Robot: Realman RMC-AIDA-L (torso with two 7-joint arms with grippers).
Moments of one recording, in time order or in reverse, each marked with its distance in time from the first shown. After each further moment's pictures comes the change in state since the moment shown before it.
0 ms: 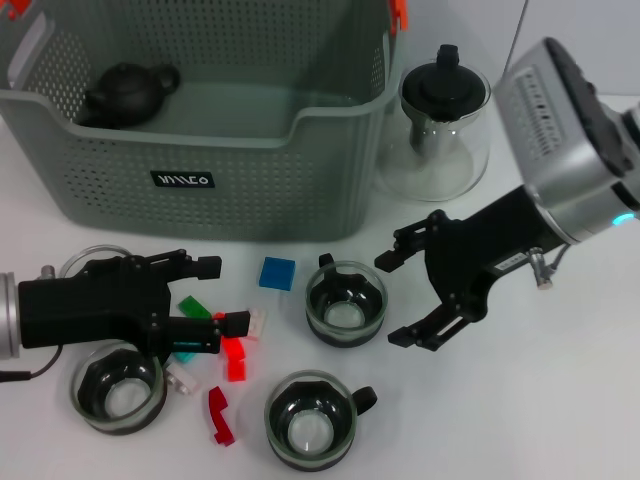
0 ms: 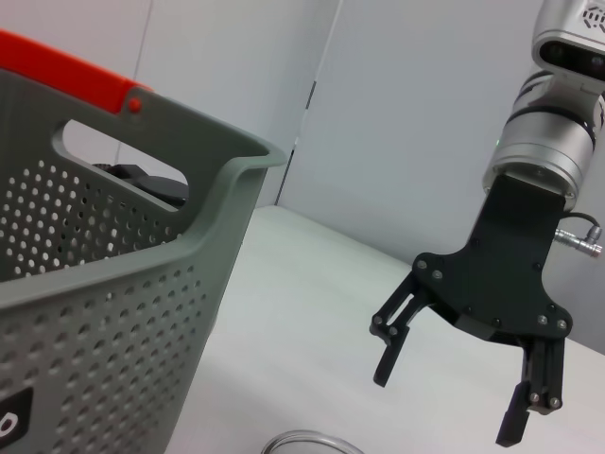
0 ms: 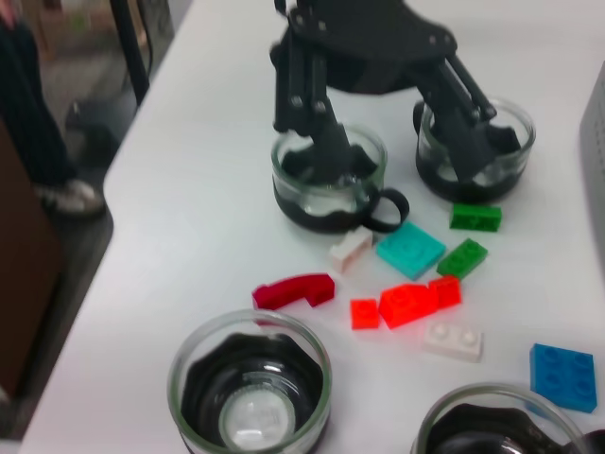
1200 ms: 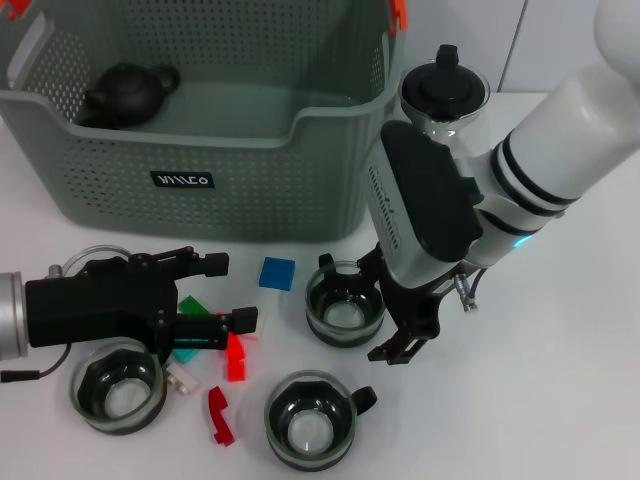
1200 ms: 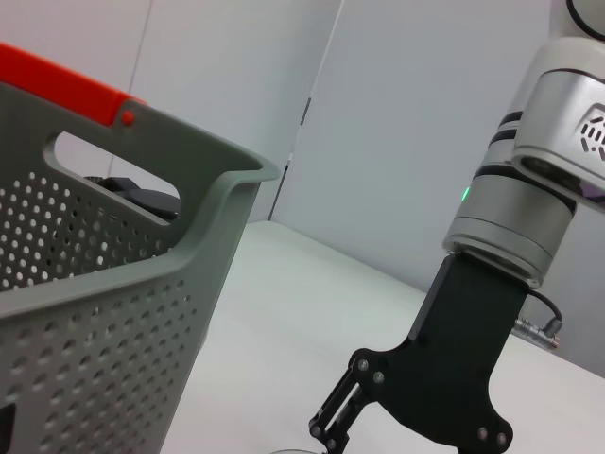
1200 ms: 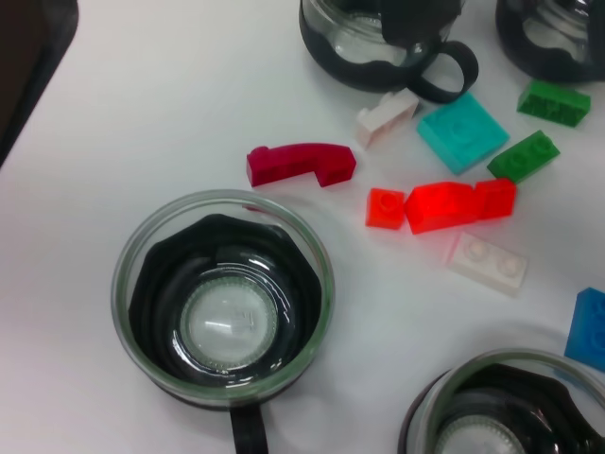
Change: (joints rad) left arm -0.005 -0.003 -0.004 -0.026 -0.016 -0.002 0.005; right arm 0.073 0.012 -0.499 0.002 0.000 0.268 0.190
